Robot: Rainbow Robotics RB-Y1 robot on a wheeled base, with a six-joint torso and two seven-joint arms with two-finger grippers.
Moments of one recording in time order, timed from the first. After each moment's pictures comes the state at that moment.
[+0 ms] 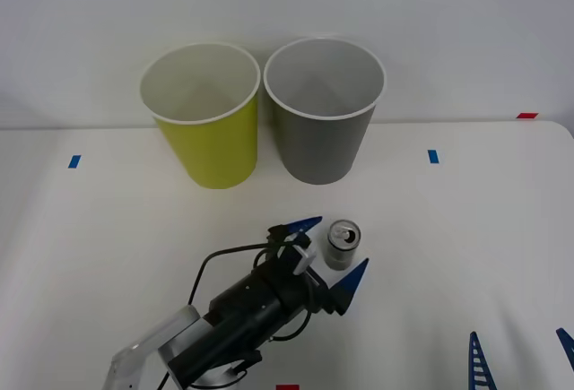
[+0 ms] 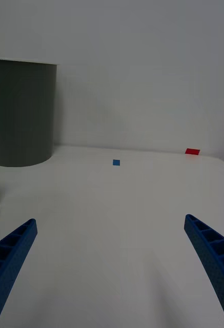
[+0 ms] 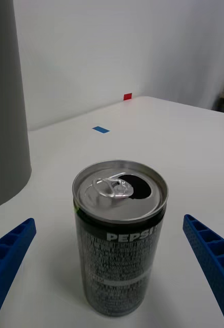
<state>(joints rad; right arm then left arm) 0.90 -0.35 0.22 -1.83 -0.21 -0.80 1.65 -0.14 0.34 -0.78 -1.50 -0.15 -0.16 -1.17</state>
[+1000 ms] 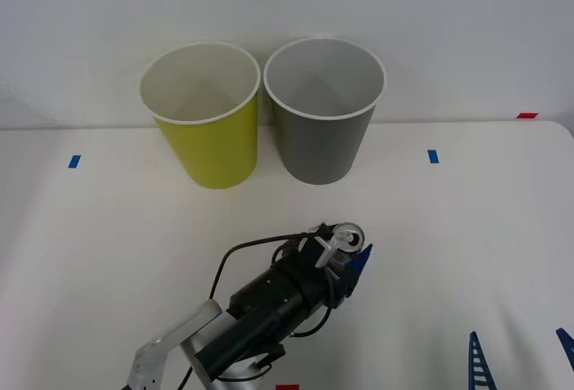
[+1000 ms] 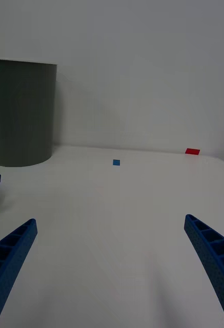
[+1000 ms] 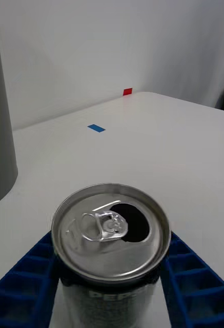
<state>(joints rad) 0.90 -0.35 0.22 -1.83 -0.21 -0.80 1.65 -0.17 0.27 -0.79 -1.49 -0.16 -0.06 -1.18</state>
